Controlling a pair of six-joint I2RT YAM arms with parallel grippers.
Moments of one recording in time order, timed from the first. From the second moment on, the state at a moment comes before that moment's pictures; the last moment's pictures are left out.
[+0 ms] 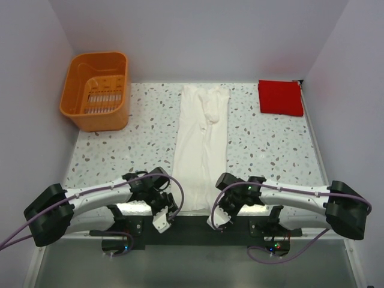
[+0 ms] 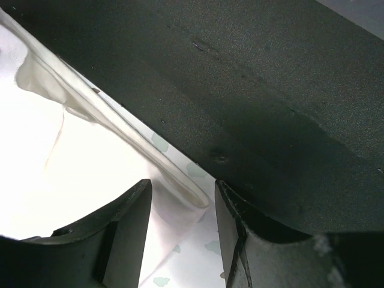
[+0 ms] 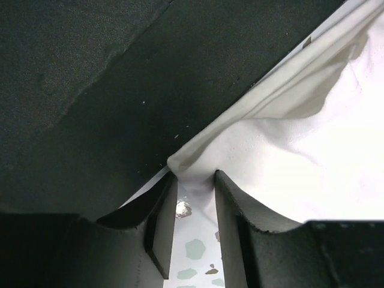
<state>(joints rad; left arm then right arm) -0.92 1.13 0.44 -0.56 0.67 1.58 1.09 1.15 0.52 -0.63 -0.40 -1.27</state>
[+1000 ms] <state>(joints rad) -0.92 1.14 0.48 -0.69 0.60 1.74 1.12 1.09 0.45 -0.51 -0.35 -1.26</state>
